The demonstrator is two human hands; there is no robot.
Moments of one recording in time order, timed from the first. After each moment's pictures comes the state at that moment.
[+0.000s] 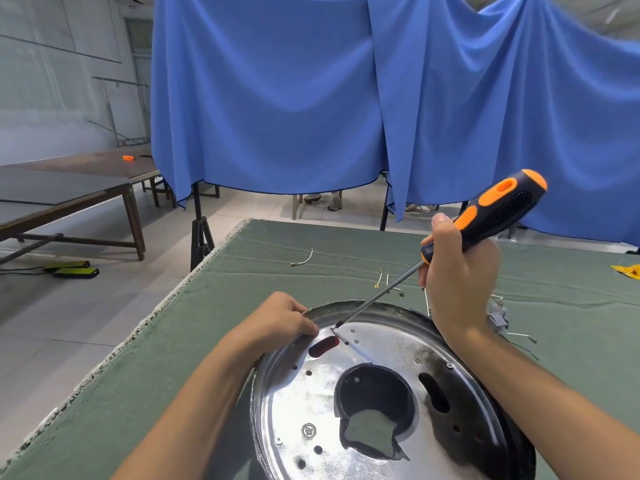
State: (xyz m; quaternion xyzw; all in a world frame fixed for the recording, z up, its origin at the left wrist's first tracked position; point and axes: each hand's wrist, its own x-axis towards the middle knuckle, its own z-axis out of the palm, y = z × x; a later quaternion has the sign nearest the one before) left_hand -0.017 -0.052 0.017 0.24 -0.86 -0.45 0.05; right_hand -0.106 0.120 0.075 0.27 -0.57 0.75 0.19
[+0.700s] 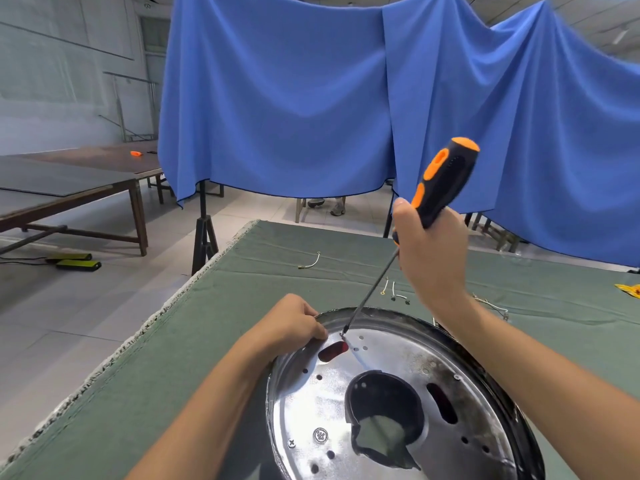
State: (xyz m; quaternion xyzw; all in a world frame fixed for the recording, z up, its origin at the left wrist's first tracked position) left_hand -0.018 -0.049 0.013 0.24 -0.86 -0.46 0.05; right_hand -0.106 0.087 0.104 0.33 -0.68 0.61 0.24
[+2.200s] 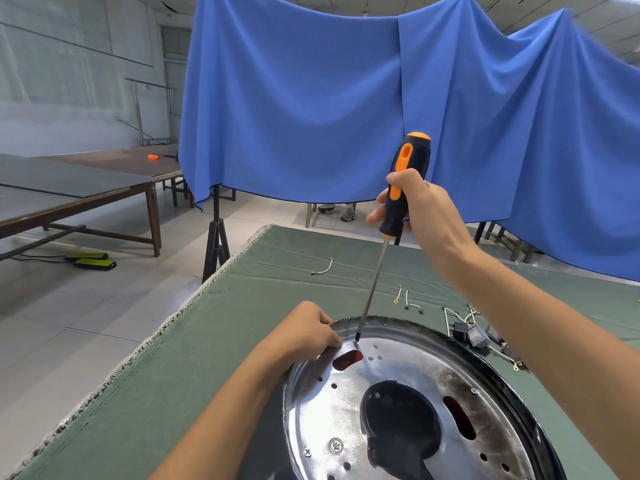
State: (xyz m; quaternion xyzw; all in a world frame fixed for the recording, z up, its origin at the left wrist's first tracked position) left_hand -0.014 -0.046 0.016 0.23 -0.86 -0.45 0.05; right_hand -0.100 0.072 0.151 0.35 -0.72 0.60 -0.02
